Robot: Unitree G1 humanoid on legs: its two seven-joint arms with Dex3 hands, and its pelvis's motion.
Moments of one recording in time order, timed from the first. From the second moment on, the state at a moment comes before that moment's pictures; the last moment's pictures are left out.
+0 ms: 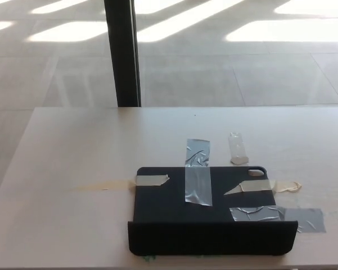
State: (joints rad) left_arm -0.06 0.62 0.33 1.13 -0.07 0.07 -0.23; right_arm 0.14 -0.48 -0.64 0.88 0.11 -0.08 0.02
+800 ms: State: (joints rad) left_arm -0.09 0.65 0.42 1.22 -0.10 0.07 -0.32; right_arm -0.18 -0.56 -0.53 0.15 0.22 -0.02 0.09
